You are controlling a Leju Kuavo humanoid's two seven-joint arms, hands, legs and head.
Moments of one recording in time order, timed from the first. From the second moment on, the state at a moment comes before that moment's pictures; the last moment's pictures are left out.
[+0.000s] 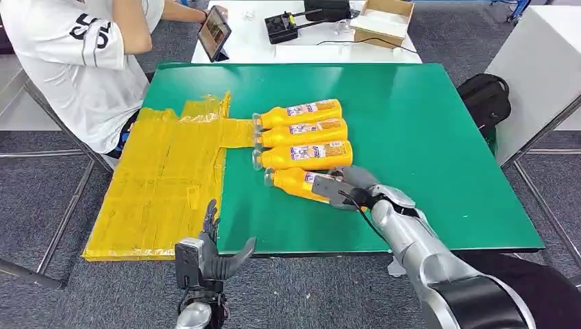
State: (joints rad) left arm -0.05 -0.32 -0.29 -1.04 -0.04 0.28 -0.70; right arm -0.73 -0.01 0.25 -0.44 0.88 0.11 -0.11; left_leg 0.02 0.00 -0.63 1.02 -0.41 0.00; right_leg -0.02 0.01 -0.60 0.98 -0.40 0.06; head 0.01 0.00
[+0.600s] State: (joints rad) left arm -0.04 -0.32 -0.29 -1.07 -0.05 0.30 -0.70; right arm -0.28 0.14 0.19 -1.22 0.49 -0.35 -0.44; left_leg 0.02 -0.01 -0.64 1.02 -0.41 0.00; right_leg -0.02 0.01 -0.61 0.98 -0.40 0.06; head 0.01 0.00
